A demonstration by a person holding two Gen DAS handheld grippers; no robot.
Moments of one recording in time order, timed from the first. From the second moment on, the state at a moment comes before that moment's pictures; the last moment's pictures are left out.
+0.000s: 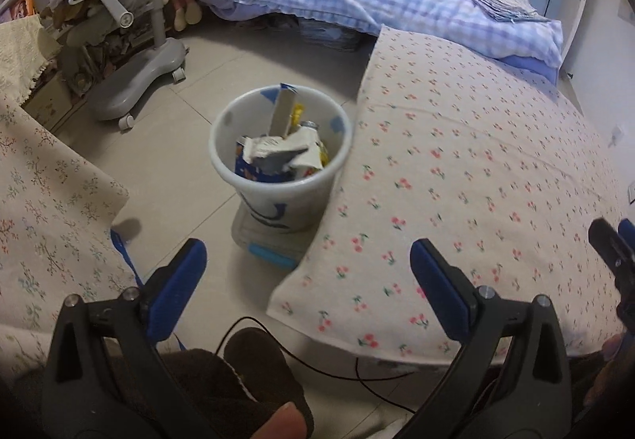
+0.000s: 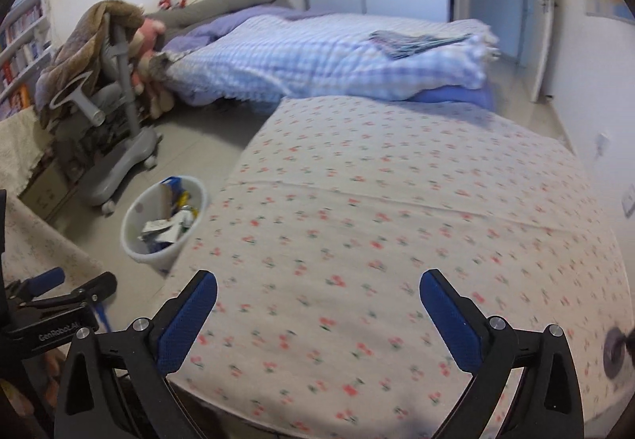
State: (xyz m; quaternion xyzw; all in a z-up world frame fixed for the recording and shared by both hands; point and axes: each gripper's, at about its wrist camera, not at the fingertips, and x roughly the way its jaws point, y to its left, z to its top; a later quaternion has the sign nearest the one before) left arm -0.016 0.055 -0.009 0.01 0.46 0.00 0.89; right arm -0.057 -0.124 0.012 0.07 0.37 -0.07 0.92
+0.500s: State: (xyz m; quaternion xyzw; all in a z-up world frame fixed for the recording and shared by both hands) left arm -0.038 0.043 -0.019 0.03 0.43 0.01 0.90; right arm -0.089 -0.151 -0.017 0.08 0.37 -0.09 0.92
